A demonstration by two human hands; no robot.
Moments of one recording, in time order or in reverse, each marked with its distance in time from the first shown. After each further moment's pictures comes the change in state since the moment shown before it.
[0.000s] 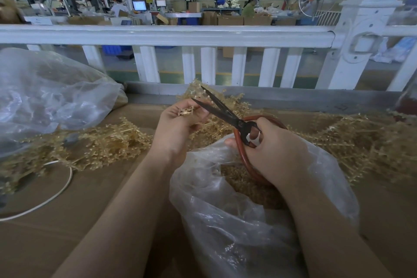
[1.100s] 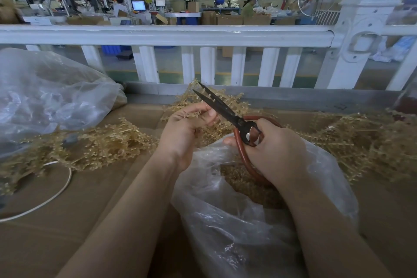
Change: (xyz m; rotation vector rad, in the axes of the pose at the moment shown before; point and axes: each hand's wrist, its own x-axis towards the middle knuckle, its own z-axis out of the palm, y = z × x) left_hand -0.010 0.002 0.011 -0.085 -0.088 -0.094; right_hand -0.003 0.001 0.006 0.085 0.139 -0.073
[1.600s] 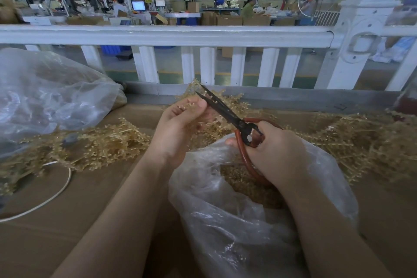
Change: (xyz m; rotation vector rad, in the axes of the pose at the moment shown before) left_hand 0.006 0.001 -0.017 -0.008 -0.083 0.121; right_hand 0.002 0.003 0.001 -0.028 -0.078 0.071
